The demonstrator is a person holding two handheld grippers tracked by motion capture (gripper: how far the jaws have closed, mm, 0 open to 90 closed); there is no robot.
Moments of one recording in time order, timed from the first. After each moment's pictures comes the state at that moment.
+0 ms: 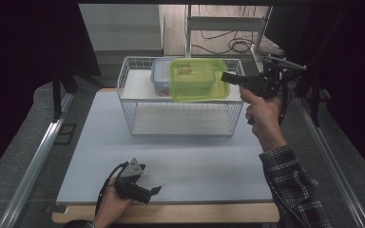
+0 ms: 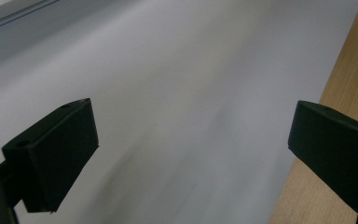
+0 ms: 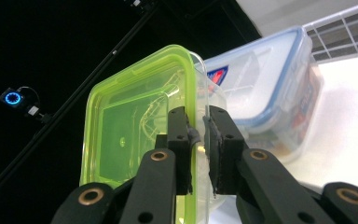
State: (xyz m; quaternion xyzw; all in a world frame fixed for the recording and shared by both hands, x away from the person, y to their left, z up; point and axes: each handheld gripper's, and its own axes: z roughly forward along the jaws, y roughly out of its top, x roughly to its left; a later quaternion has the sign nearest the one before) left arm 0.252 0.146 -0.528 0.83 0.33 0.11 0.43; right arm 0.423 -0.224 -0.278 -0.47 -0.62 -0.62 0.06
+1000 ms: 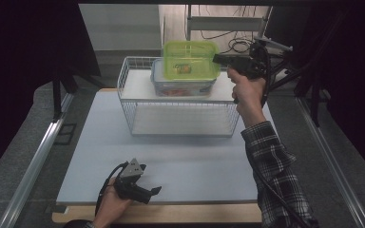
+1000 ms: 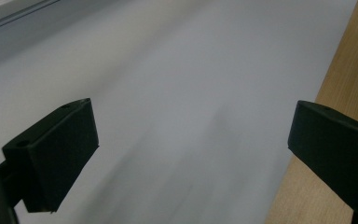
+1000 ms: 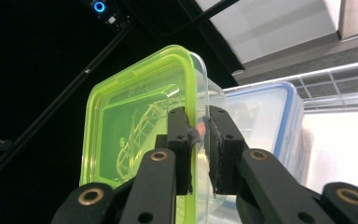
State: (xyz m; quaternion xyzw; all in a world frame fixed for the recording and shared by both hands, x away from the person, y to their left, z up) left arm 0.251 0.147 -0.528 0.83 0.33 0.11 0.43; right arm 0.466 -0.191 -0.260 -0.50 -0.62 -0.61 0.00
